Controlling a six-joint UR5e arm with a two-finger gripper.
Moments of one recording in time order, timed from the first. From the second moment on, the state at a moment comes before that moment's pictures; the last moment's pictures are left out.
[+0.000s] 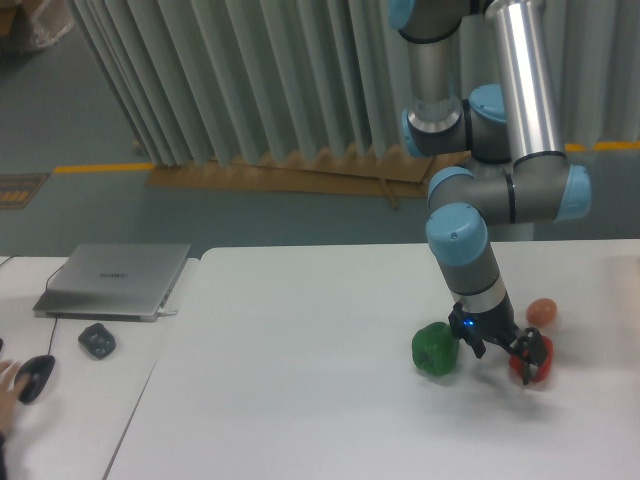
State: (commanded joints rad) arm 2.41 -1.92 -1.58 -0.97 1.79 0.62
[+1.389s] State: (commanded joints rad) arm 2.42 -1.91 -1.58 -0.97 1.79 0.61
